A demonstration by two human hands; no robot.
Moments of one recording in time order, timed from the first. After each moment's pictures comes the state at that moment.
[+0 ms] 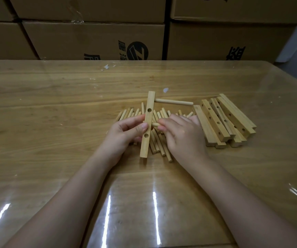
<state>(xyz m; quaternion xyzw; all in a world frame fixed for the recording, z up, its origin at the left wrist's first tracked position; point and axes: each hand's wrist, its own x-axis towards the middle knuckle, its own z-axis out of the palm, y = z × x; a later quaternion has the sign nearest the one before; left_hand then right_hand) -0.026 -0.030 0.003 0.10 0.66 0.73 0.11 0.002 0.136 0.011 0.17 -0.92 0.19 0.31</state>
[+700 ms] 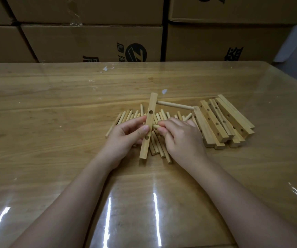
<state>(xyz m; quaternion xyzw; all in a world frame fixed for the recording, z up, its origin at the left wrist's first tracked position) -0.033 -0.033 -0.004 0.12 0.68 0.71 0.11 -0.001 0.137 0.007 0.14 -0.92 0.23 0.27</state>
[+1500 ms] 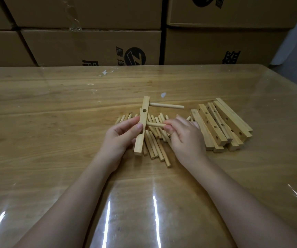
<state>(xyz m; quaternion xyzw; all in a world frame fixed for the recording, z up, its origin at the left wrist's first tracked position) -0.035 -0.034 -0.005 0.07 0.61 0.78 0.09 -0.006 0.147 0.004 0.10 -0.91 0.27 0.30</state>
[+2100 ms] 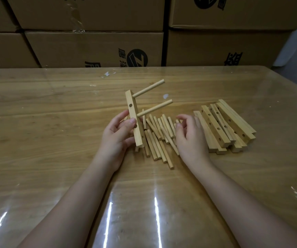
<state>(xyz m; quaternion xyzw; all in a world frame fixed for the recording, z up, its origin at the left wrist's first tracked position) -0.042 -0.036 -0.002 0.03 0.51 0.86 0.06 -0.017 0.149 -0.006 -0.05 -0.88 0.40 0.24</state>
